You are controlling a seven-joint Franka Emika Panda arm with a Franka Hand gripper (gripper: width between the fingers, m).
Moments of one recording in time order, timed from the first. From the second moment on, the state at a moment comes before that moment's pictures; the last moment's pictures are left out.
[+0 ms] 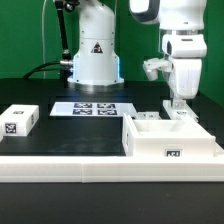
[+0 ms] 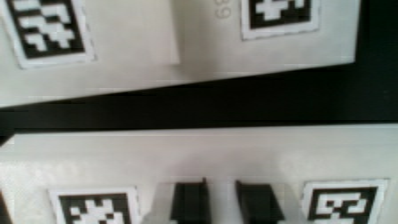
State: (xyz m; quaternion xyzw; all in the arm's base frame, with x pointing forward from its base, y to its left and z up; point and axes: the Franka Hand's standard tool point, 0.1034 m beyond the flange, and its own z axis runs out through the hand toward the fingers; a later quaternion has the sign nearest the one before) arm 0.402 0.149 0.041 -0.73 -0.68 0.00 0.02
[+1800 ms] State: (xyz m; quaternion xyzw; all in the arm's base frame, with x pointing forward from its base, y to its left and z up) arm 0.447 0.104 0.062 -0.73 -0.68 -0.01 0.00
